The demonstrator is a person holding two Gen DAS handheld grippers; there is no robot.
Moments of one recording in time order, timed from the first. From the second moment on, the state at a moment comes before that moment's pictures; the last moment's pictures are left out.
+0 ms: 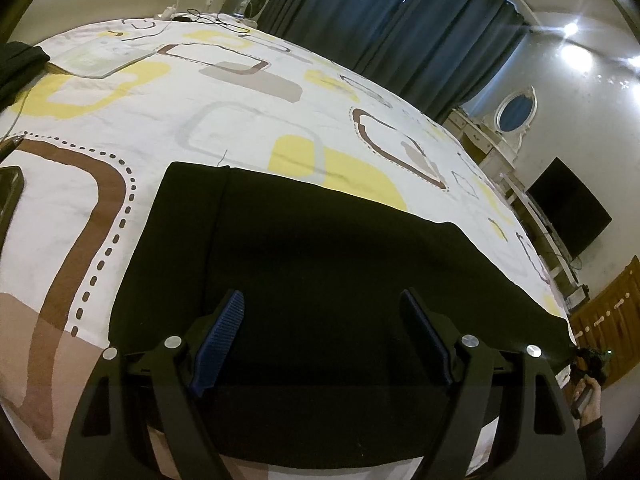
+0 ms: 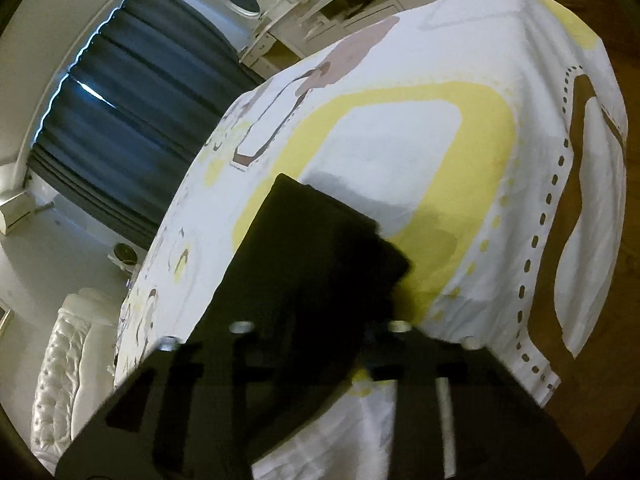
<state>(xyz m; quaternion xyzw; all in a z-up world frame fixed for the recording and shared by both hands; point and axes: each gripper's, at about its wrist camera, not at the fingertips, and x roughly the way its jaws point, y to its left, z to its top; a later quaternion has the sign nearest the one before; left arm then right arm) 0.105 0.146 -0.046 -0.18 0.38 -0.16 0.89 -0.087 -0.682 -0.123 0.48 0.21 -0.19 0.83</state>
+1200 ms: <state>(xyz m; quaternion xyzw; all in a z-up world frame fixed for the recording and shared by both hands) 0.105 0.152 -0.051 -0.20 0.36 -0.18 0.89 0.045 -0.369 -0.010 0.23 0.27 0.13 0.93</state>
